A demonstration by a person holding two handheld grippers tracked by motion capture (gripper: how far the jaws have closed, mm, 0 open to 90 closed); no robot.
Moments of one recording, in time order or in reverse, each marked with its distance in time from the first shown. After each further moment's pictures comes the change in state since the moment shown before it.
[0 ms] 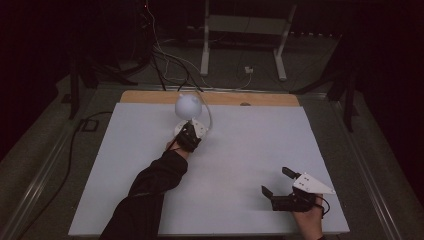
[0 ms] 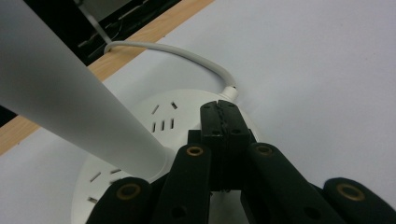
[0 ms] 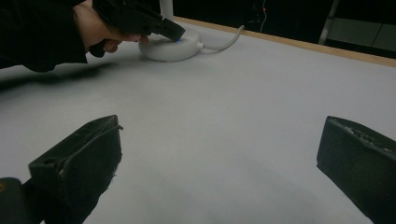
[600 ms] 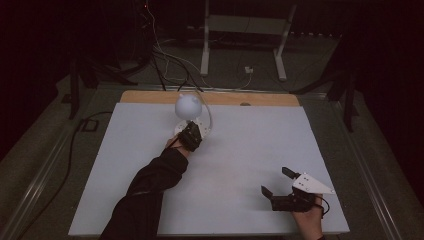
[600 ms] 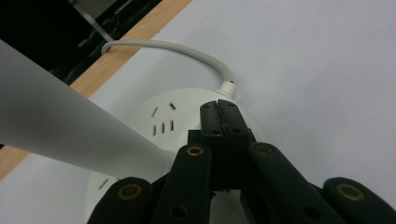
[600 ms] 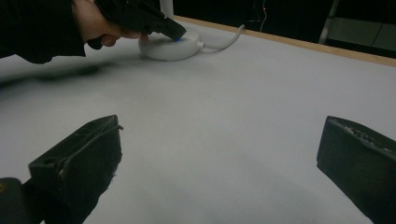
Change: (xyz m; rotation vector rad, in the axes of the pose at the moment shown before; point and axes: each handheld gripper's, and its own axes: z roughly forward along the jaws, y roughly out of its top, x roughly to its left) left arm -0.001 0.009 0.001 0.070 0.000 0.102; right arm 0.001 0.000 0.000 0.003 -0.001 -0.002
